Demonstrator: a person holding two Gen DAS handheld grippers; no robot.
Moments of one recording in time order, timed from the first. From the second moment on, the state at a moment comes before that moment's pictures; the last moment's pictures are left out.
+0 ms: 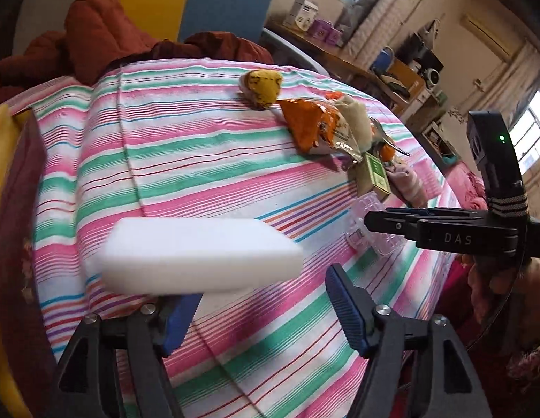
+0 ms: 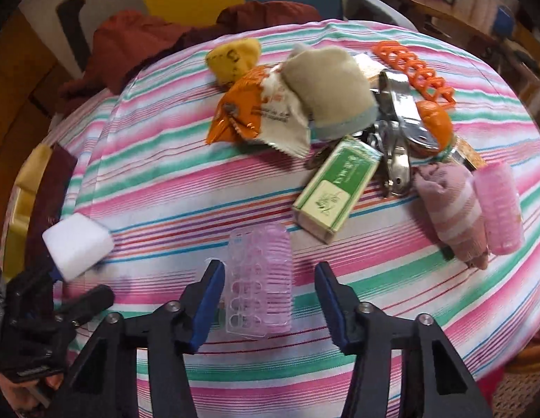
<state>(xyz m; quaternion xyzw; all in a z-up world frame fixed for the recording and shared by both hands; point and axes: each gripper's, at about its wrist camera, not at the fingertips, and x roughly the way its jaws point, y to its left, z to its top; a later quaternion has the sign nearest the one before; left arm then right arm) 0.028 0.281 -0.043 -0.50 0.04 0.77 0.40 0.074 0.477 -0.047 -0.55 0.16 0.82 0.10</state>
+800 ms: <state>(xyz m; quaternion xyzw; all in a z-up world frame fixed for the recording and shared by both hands) -0.017 0.324 -0.051 -0.53 0.15 0.79 0.29 0.072 0.479 -0.043 -0.54 0.17 0.82 0.09</state>
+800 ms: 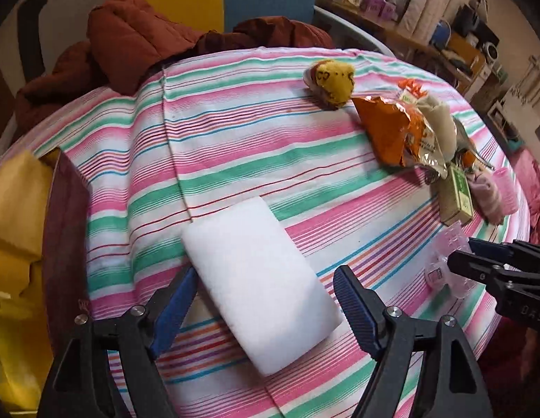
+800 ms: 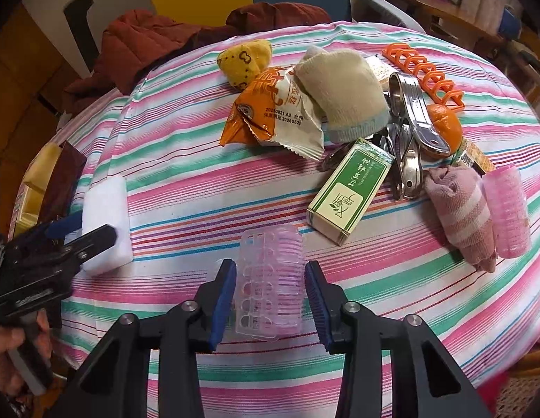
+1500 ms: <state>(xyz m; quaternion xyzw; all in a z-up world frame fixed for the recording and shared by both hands) -0.004 0.307 -0.057 -0.49 0.11 0.81 0.31 0.077 0.481 -0.042 -0.54 0.17 0.82 0.09</state>
